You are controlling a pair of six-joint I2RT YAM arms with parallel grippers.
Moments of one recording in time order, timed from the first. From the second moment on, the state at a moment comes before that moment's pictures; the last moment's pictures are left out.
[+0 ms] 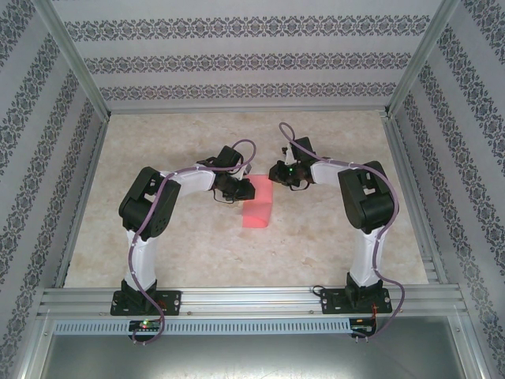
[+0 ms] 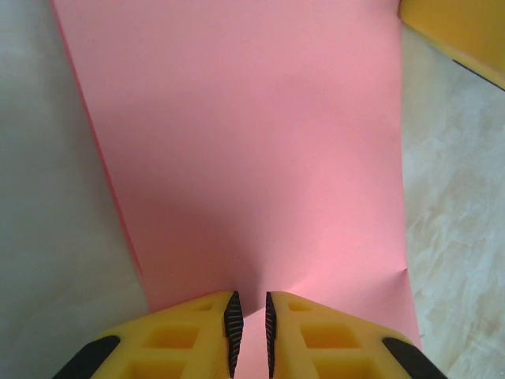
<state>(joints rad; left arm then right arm) -0.49 2.05 1.30 -0.37 0.46 -0.47 0.32 2.00 1.18 -0.13 -0.45 0.57</state>
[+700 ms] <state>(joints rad) -0.49 2.05 1.30 -0.37 0.46 -0.46 0.39 1.99 1.15 -0.16 -0.42 0.60</state>
